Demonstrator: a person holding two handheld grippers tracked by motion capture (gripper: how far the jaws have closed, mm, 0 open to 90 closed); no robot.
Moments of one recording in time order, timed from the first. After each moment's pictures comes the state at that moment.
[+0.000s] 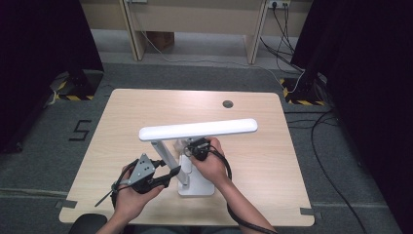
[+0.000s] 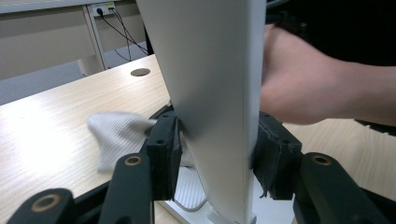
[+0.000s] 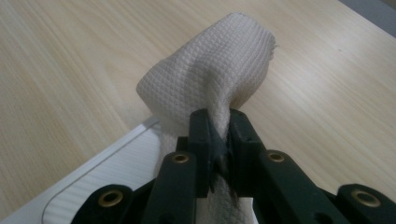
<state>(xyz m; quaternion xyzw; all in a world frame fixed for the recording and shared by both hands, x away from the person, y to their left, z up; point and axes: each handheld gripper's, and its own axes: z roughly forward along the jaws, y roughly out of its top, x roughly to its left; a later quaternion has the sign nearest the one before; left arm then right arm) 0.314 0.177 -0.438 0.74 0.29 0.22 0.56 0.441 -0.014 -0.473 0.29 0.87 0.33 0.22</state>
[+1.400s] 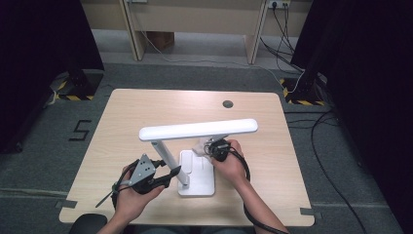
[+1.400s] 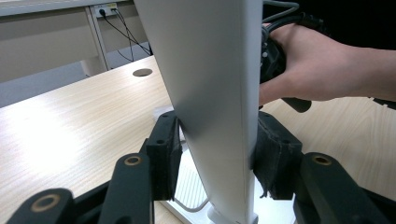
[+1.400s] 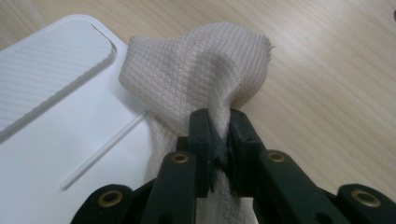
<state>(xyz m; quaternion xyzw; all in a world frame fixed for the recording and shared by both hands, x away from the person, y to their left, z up) 0.313 0.175 -0.438 0.74 0.29 0.23 0.55 0.444 -0.081 -0.482 0.35 0.87 0.27 0.21</state>
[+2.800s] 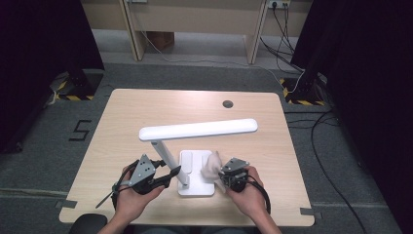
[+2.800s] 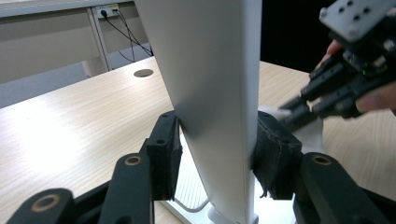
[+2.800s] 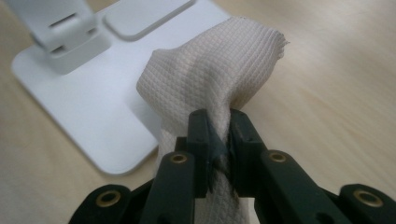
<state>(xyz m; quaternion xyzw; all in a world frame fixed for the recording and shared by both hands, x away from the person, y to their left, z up) 0.313 0.175 -0.439 0.74 0.29 0.23 0.55 0.346 -0.127 -0.463 0.34 0.87 0.31 0.20</state>
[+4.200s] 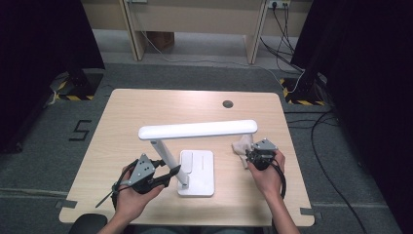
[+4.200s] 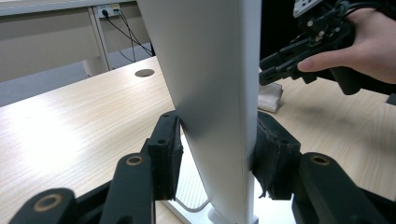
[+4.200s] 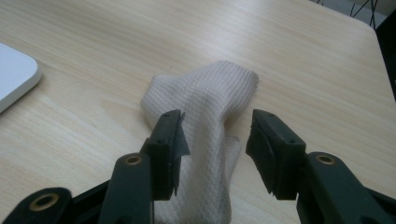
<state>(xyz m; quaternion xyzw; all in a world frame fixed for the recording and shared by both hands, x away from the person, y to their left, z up) 0.314 0.177 -0.439 0.74 0.30 0.23 0.56 0.407 -0.199 -0.474 0.46 0.77 0.31 0.31</state>
